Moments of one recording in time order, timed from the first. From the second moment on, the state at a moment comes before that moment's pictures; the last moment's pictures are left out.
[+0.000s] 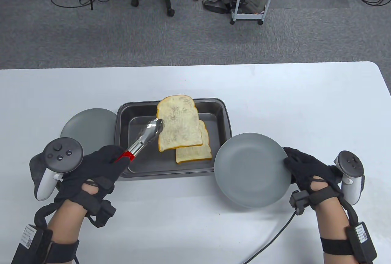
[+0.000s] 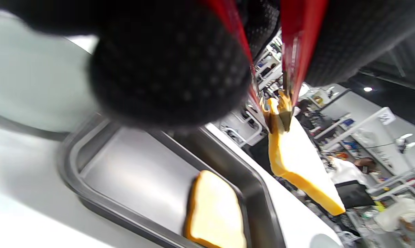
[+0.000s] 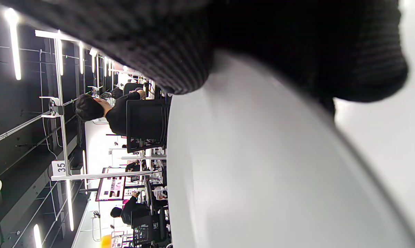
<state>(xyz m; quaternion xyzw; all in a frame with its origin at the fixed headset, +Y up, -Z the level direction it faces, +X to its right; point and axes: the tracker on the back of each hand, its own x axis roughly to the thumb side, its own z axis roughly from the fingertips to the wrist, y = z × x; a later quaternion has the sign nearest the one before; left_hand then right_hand) -0.264 -0.592 -0.153 -0.12 0.00 0.40 0.91 0.314 -0.707 -0.186 -0.13 0.14 0.75 0.64</state>
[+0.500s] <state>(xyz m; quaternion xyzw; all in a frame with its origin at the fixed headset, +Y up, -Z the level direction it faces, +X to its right) -0.172 -0.596 -0.137 -0.17 -0.12 0.41 0.89 0.296 -0.722 -0.184 -0.14 0.14 0.71 0.68</state>
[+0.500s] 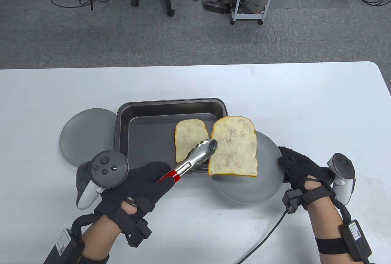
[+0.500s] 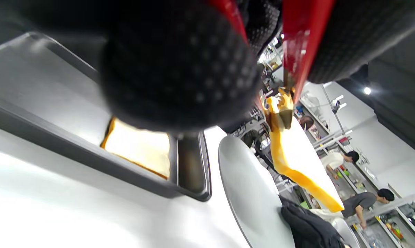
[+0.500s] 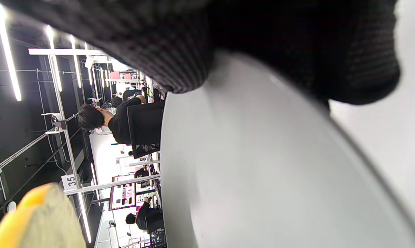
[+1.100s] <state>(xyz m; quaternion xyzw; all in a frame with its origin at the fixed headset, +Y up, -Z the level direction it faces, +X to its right) -0.114 -0.602 -0.134 -0.17 -0.13 0.24 0.95 0.287 -0.722 -0.183 -0.12 0.16 0.71 0.68</state>
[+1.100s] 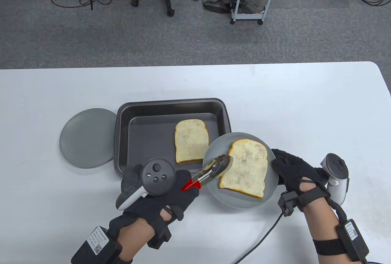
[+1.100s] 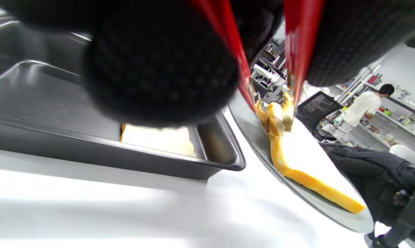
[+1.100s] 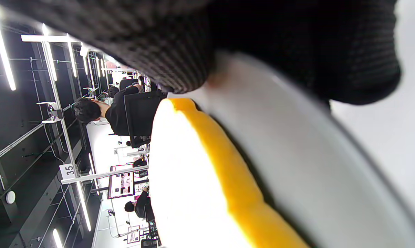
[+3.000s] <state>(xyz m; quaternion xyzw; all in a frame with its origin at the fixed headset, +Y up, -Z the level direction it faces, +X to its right) -0.199 -0.678 -0.203 -0.22 0.03 0.17 0.96 0.297 -0.719 -0.185 -0.12 0.17 0.71 0.67</state>
